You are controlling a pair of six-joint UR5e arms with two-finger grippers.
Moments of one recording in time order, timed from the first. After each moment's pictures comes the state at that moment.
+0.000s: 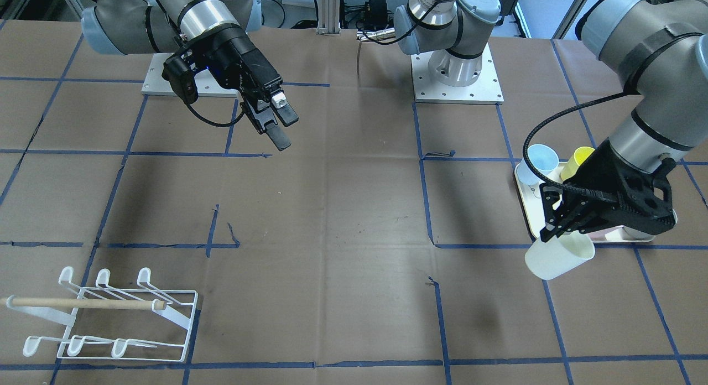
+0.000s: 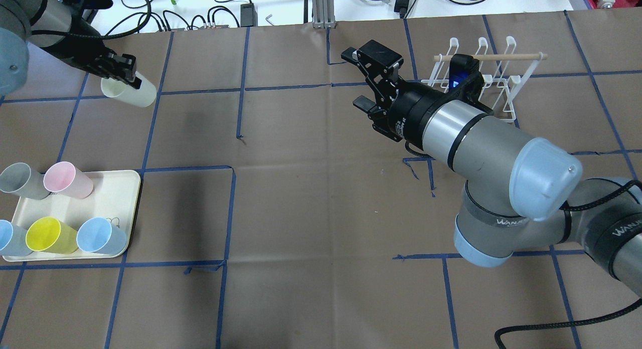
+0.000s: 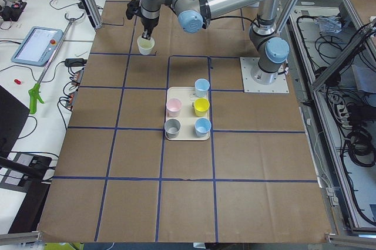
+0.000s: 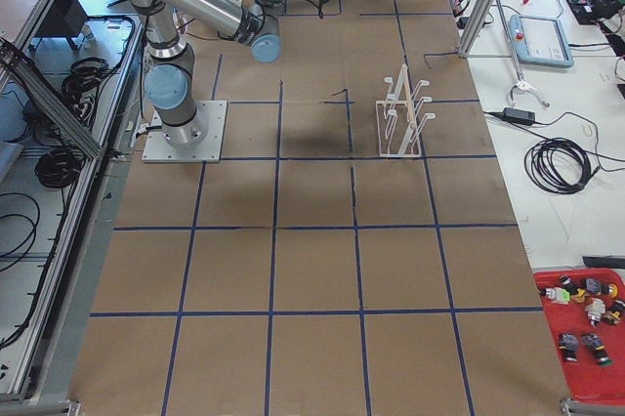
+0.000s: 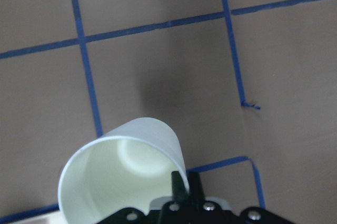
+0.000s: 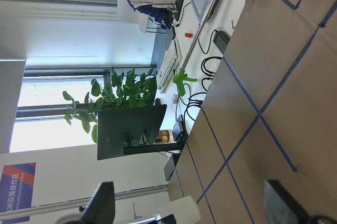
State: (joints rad) left arm -1.30 -1.76 -1.59 -1.17 1.25 0.52; right arm 1.67 -1.57 2.25 -3.46 -1.03 1.37
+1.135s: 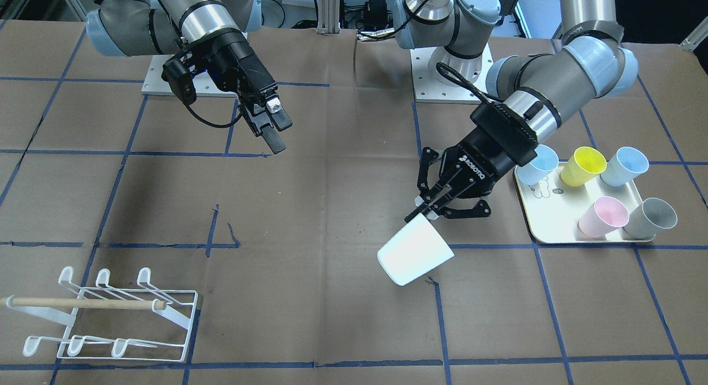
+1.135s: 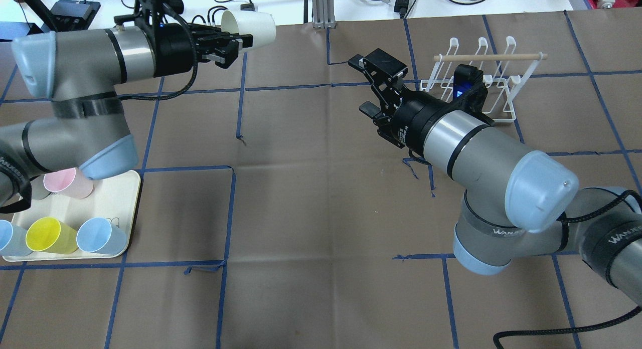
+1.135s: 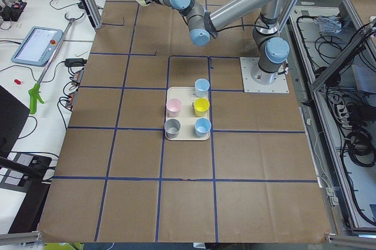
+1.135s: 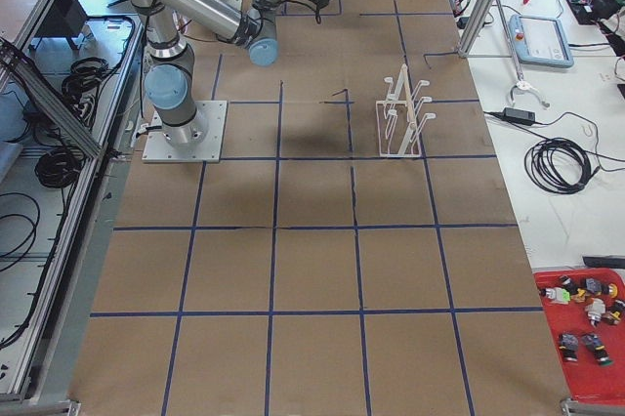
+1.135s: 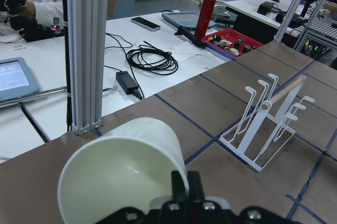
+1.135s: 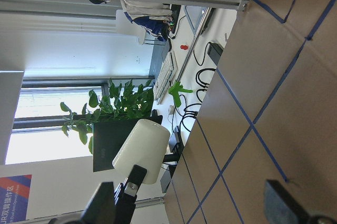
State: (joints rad) left arm -1.42 -1.76 -2.01 -0.16 0.62 0.55; right arm 1.67 -1.56 2.28 -3.49 -1.07 1.40
